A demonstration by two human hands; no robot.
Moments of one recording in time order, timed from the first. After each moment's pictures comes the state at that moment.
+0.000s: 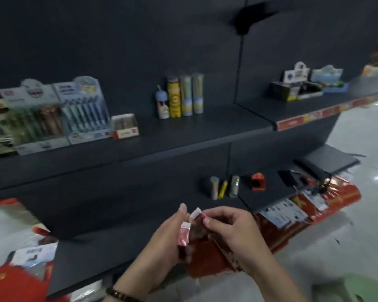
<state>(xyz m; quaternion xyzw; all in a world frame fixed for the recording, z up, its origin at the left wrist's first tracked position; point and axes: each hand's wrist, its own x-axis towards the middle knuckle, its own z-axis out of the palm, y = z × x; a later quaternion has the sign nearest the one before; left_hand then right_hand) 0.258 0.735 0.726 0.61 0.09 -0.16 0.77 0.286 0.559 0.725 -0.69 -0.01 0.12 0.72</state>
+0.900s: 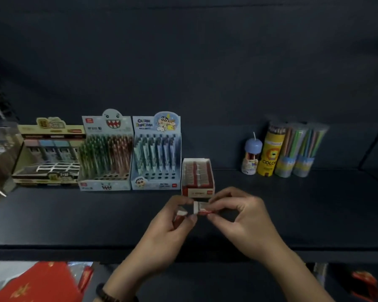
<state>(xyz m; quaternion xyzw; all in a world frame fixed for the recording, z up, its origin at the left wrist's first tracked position) 0.469 0.968 0.779 0.80 0.07 0.15 0.57 0.579 0.782 0.794 -0.76 -0.39 -0.02 0.51</state>
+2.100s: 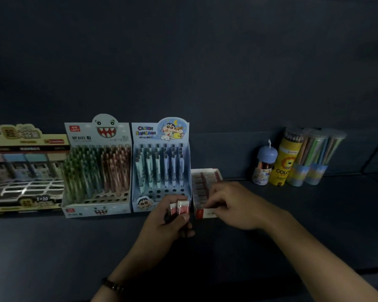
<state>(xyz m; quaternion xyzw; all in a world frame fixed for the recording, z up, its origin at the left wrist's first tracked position) 0.542 1.068 0.744 0.65 0.08 0.10 0.75 0.689 0.877 0.794 -0.85 -0.48 0.07 0.20</state>
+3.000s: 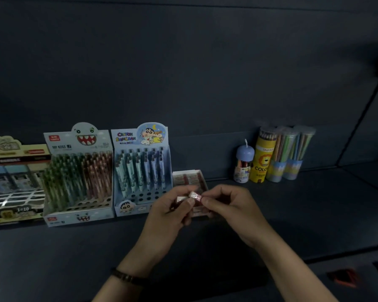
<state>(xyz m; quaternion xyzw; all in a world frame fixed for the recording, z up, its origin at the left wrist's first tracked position) 0.562 1.019 0.774 0.69 0.02 0.14 0.71 0.635 0.839 0.792 -0.70 -0.24 0.11 0.66</state>
